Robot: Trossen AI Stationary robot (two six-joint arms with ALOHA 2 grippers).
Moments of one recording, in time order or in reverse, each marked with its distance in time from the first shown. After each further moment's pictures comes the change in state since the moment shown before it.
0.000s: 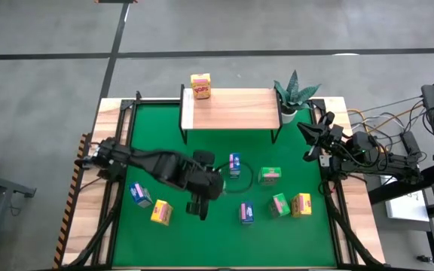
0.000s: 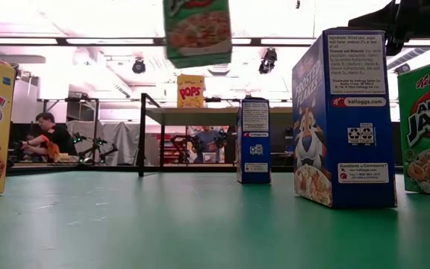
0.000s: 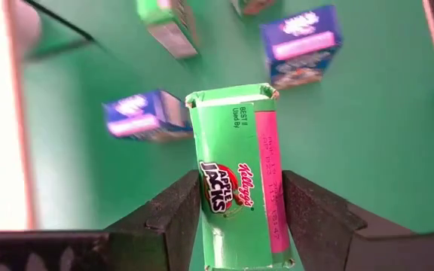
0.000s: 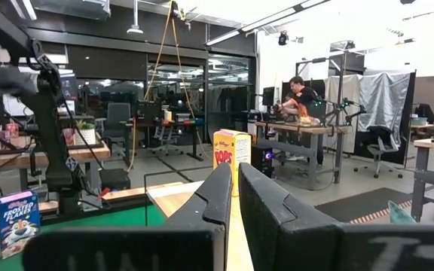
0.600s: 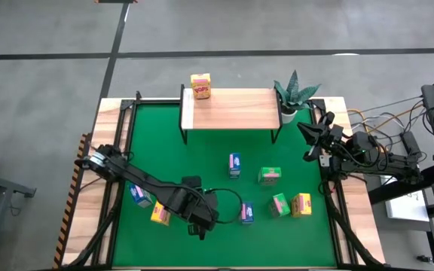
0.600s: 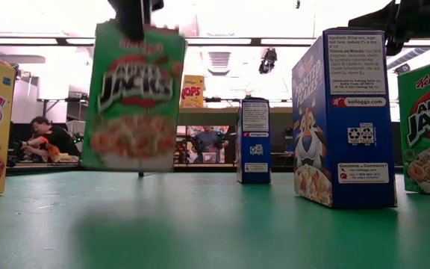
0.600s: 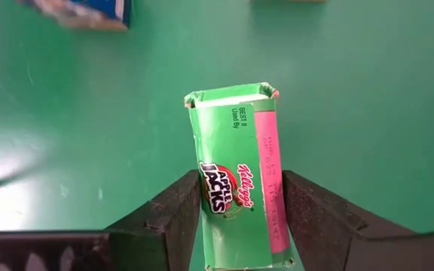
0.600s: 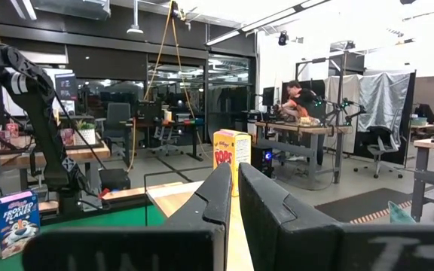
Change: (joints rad) left arm -0.150 0.000 -0.414 0.175 0.004 -0.510; right arm 0.000 0.000 0.000 0.000 0.000 -0.001
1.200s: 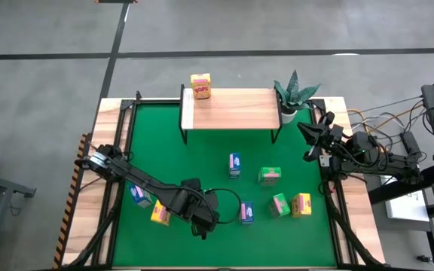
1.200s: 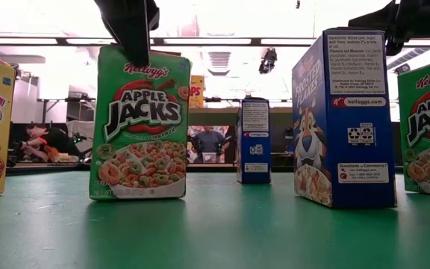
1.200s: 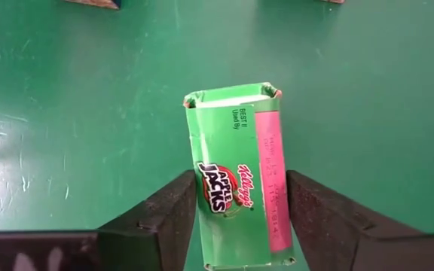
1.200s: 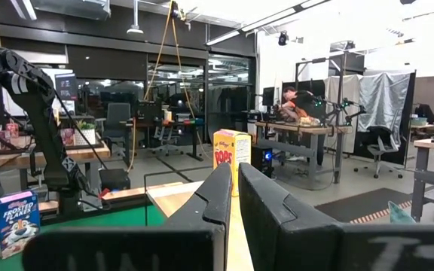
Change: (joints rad) left arm 0.000 0.000 -0.122 0.130 0.005 -0.115; right arm 0.000 0.000 0.000 0.000 0.000 0.000
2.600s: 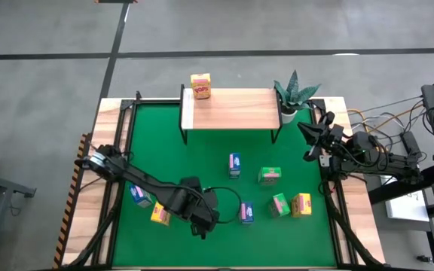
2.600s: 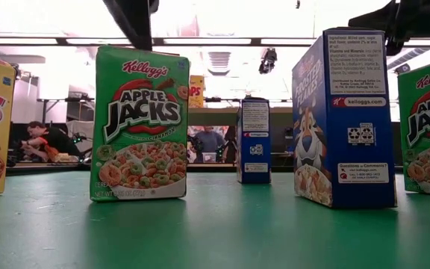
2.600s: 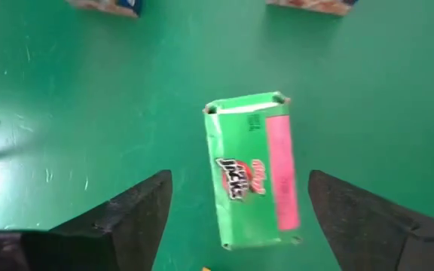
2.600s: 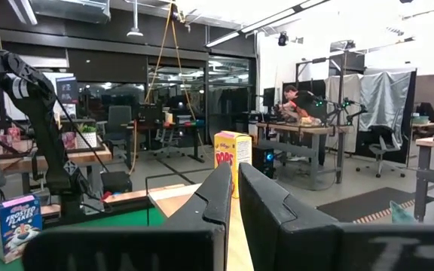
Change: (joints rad) left arm 0.000 0.002 0.073 -0.085 -0.020 -0.019; right arm 0.000 0.000 0.000 0.005 0.000 0.012
